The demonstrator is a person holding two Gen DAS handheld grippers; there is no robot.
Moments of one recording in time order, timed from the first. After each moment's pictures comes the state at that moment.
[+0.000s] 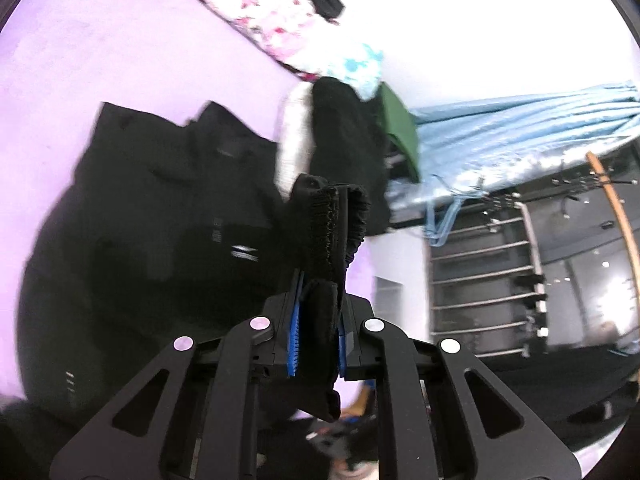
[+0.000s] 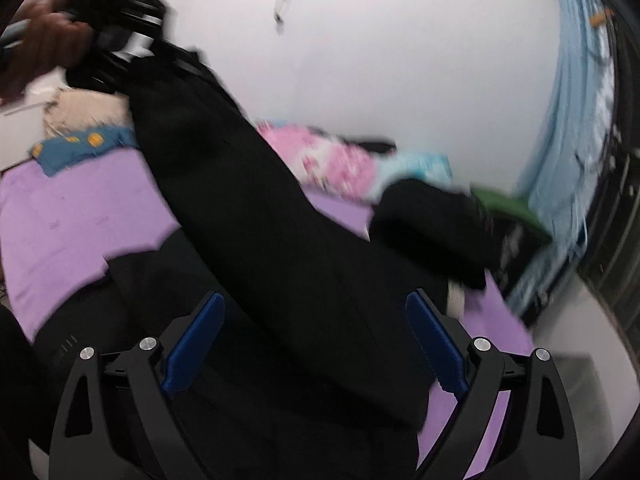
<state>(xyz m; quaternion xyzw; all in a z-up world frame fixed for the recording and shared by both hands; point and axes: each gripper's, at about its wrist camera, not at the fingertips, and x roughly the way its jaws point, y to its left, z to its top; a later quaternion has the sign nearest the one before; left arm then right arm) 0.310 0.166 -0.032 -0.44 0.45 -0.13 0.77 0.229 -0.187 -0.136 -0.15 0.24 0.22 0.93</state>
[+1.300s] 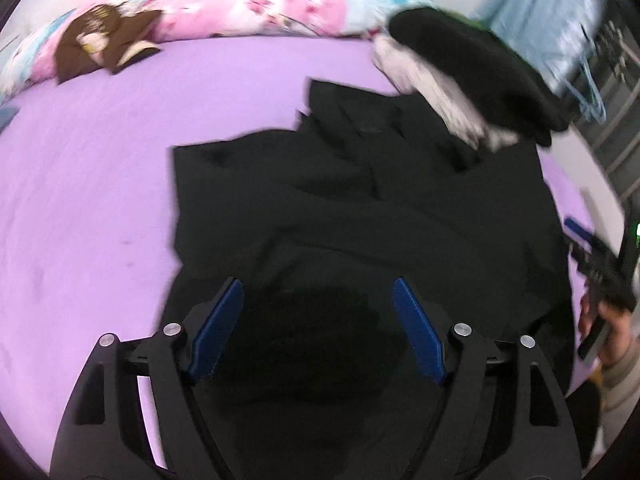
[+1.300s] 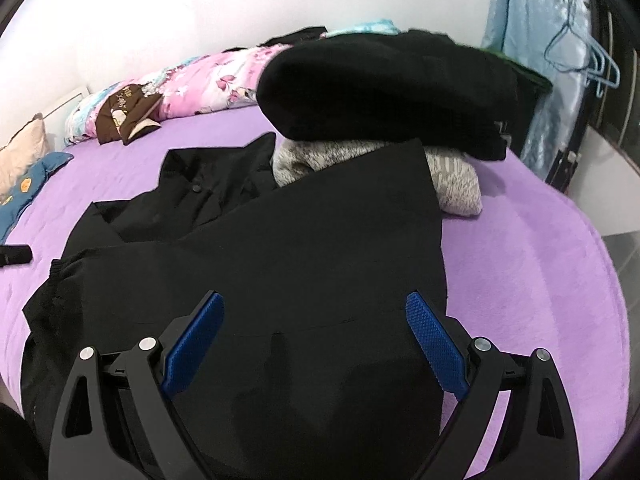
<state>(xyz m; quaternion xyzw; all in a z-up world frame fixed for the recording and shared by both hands) 0.349 0.144 -0.201 -0.08 0.50 -0.03 0.86 0.413 -0.219 -0.222 -0.02 0.40 0.15 0.91</state>
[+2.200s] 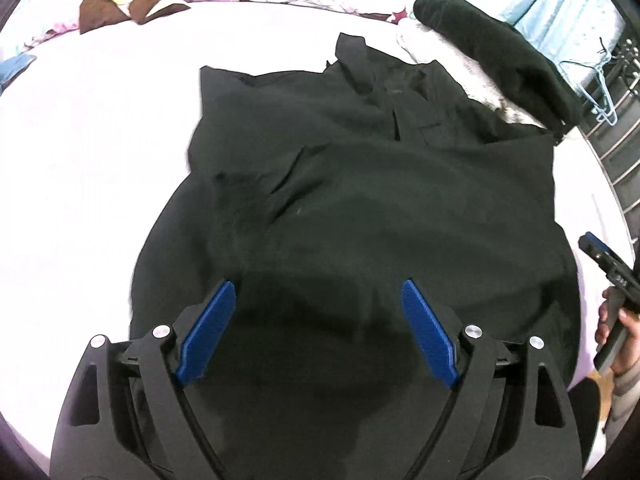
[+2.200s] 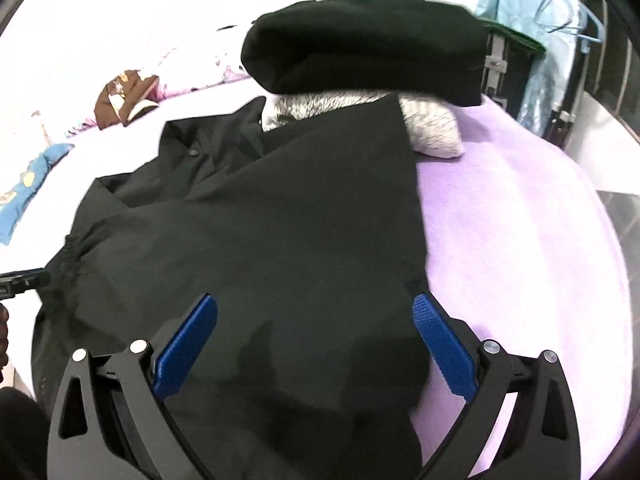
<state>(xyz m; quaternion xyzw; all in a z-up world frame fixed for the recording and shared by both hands) 0.276 0.173 -0.229 -0.13 0.51 0.00 0.85 0.364 -0.253 -0.221 -0.01 0.43 0.16 0.89</state>
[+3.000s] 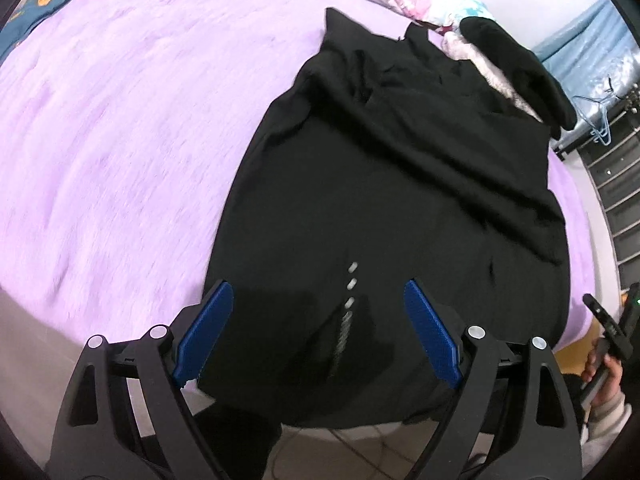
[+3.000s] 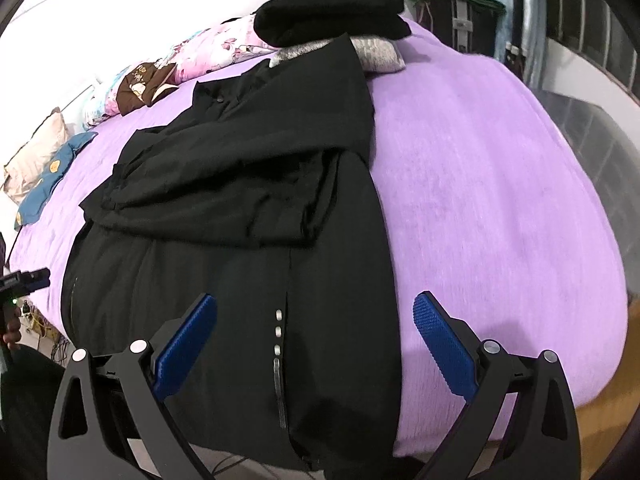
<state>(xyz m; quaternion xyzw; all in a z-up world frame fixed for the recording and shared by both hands) 0.082 0.204 -0.264 -0.23 0.50 0.05 0.83 0.200 -0.334 -0.248 0.04 0.47 0.17 0.87</state>
